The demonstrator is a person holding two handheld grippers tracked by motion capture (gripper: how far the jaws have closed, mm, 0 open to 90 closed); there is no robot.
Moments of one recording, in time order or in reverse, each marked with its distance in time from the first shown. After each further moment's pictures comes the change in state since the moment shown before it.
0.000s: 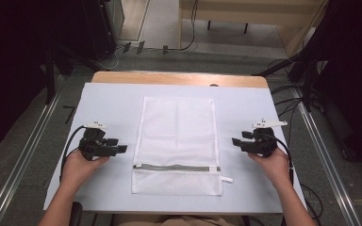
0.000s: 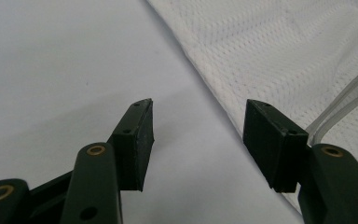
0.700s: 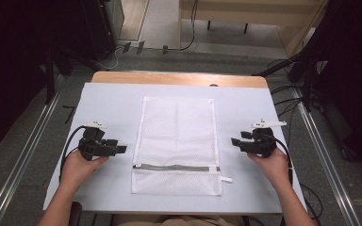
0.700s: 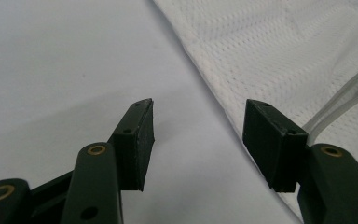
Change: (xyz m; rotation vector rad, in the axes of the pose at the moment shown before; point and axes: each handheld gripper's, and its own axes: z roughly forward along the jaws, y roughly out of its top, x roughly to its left) left arm -0.001 0.001 -0.001 0.022 -0.018 -0.034; right arm 0.004 0.001 -0.002 0.002 0.000 -0.001
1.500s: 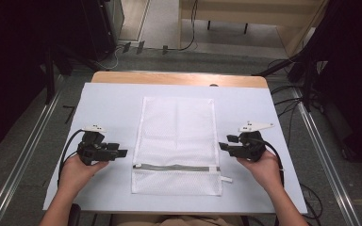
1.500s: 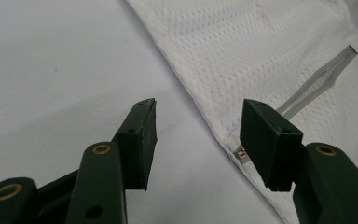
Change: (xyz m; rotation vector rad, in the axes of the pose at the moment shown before) left arm -0.016 -0.007 -0.009 -0.002 -0.023 0.029; right arm 0.047 0.013 0.000 0.001 0.095 -0.091
